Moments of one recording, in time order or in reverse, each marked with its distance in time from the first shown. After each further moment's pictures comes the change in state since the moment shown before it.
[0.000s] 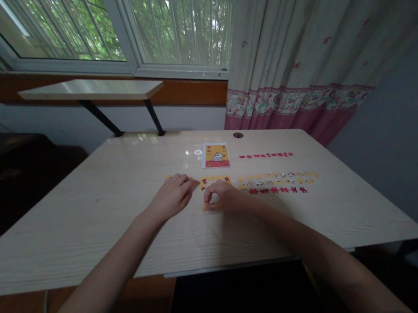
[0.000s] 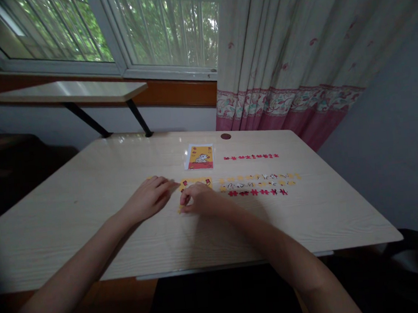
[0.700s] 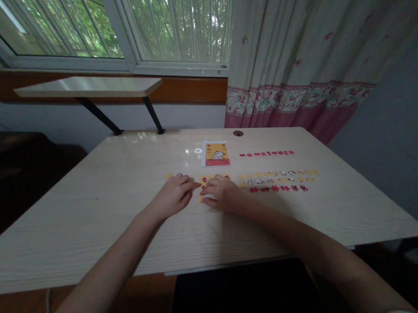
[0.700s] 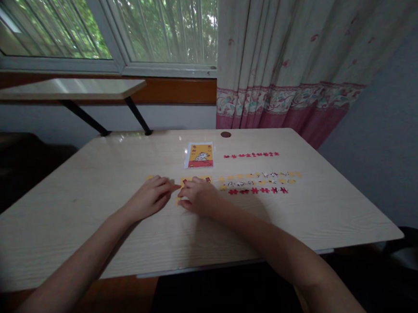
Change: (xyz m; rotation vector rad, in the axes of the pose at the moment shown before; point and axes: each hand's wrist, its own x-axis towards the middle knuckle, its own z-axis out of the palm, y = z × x) left_hand 0.002 -0.002 0.003 -0.073 -0.063 0.058; right_hand 0.000 0.007 0.009 -0.343 0.117 -0.162
